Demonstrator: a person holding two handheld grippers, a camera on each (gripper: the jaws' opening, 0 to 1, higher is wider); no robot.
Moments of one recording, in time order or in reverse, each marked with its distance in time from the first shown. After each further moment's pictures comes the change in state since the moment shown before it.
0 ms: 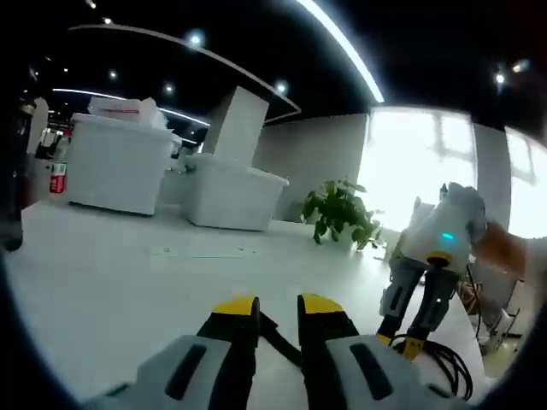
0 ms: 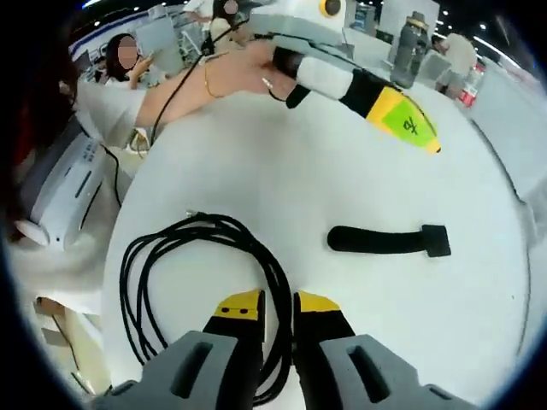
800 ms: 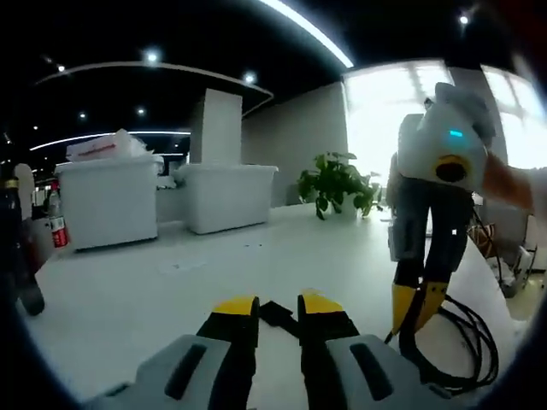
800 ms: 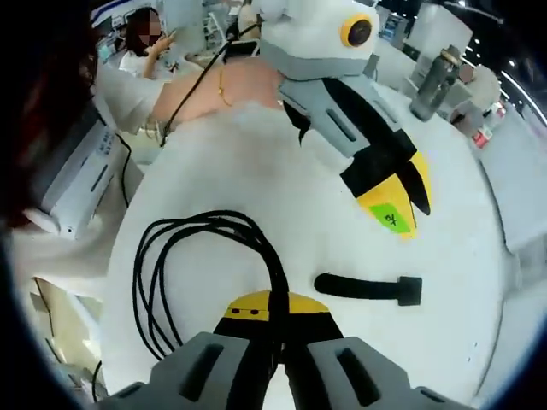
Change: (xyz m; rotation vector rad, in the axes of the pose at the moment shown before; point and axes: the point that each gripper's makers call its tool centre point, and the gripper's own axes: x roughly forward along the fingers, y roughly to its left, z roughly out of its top) left arm -0.012 -0.003 0.001 0.269 0.074 0.032; right arm -0.029 -0.004 0.047 -0.139 -0.080 -0.082
